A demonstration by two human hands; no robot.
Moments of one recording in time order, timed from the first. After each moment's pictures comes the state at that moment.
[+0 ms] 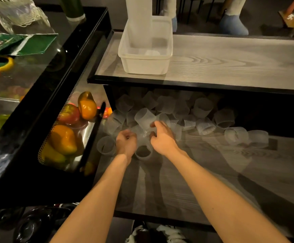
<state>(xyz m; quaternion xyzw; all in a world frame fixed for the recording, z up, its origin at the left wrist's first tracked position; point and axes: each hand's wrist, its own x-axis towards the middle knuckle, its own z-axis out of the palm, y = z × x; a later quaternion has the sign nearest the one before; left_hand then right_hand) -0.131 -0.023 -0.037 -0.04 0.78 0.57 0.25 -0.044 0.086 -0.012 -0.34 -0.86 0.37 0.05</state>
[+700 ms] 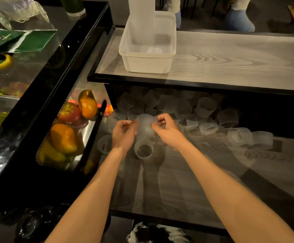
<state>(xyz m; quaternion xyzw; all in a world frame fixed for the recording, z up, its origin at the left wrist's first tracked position) -0.153 -0.024 -0.023 0.05 0.77 0.60 0.22 -0.051 0.114 -0.015 -0.36 -0.74 0.56 0.10</state>
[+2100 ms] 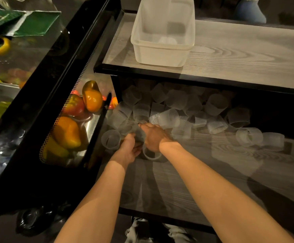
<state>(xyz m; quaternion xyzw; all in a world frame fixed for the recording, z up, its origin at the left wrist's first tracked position) -0.154 -0.034 -0.051 -0.20 0.63 0.58 0.49 -0.101 0.073 -0.044 -0.20 -0.93 0.27 -0.18</state>
